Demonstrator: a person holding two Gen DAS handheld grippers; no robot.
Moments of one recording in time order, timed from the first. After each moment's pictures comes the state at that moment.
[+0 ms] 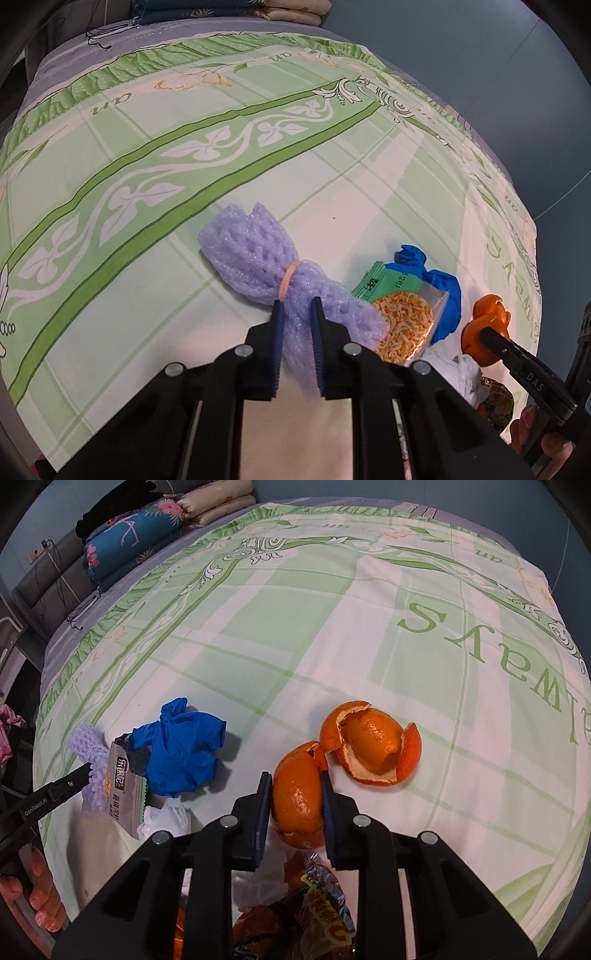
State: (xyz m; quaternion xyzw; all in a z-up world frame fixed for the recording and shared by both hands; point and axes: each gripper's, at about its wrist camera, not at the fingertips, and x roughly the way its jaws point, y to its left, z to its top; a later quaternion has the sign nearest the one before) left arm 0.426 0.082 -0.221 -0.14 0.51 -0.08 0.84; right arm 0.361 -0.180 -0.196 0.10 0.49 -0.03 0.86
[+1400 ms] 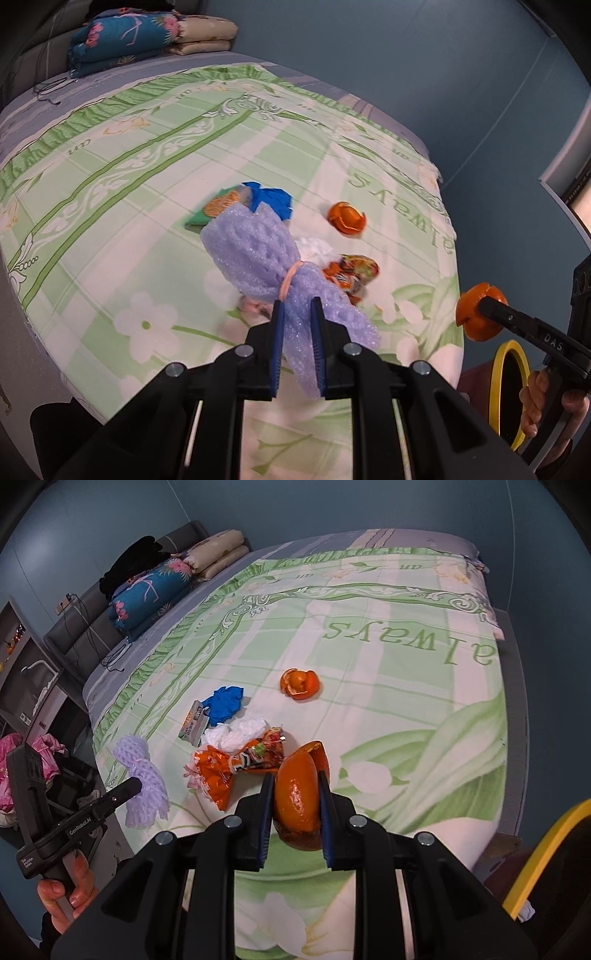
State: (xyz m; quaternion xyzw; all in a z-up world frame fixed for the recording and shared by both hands) left arm 0.238 0.014 -0.128 -0.09 0.46 -0.21 0.86; right arm 0.133 -0.235 -0.085 0.18 0.42 -0.02 0.89
